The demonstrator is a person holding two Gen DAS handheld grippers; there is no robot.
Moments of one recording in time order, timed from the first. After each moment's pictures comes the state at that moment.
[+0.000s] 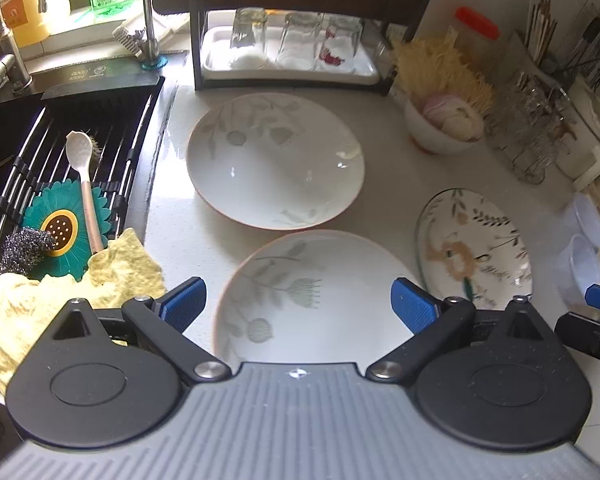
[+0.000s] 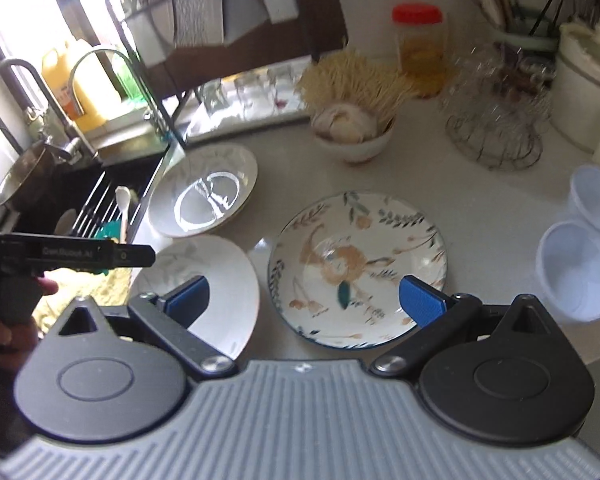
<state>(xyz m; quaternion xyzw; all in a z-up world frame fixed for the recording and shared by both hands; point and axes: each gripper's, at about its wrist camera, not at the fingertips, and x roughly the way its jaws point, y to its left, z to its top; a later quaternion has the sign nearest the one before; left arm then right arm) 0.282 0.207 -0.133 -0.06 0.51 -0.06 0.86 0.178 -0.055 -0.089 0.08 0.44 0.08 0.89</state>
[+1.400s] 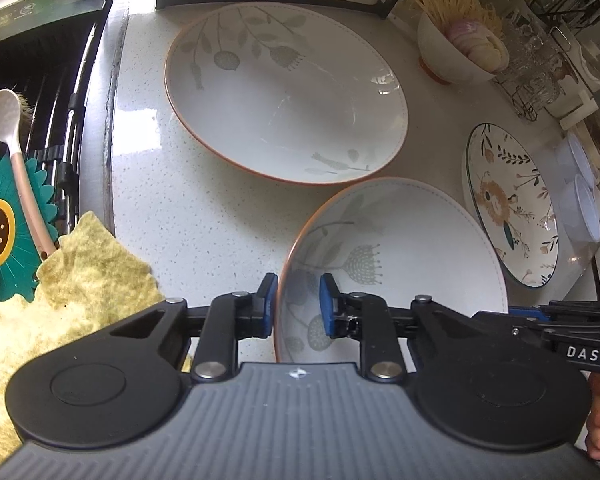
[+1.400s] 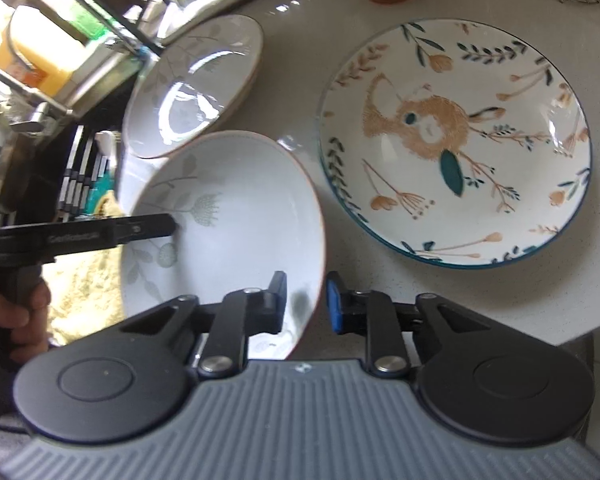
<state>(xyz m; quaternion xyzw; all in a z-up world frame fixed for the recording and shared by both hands) 0.330 0.254 -0.217 -0.06 0.57 -0.17 0.80 0.219 0.002 -0.184 0.18 0.57 0.06 0.80</state>
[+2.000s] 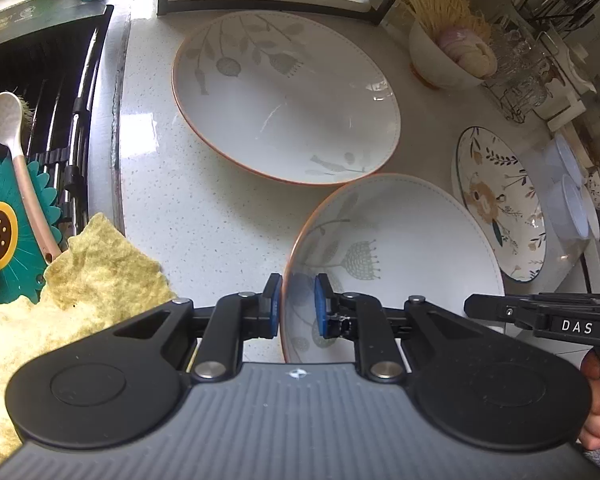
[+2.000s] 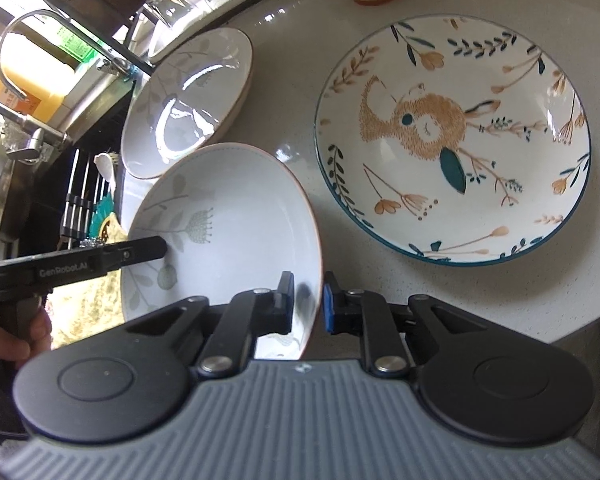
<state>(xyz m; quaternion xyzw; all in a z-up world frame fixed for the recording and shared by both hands) 0.327 0.267 -0.206 -0.07 0.57 -0.19 0.80 0.220 0.002 -0.176 0.21 0.55 0.05 0.81</state>
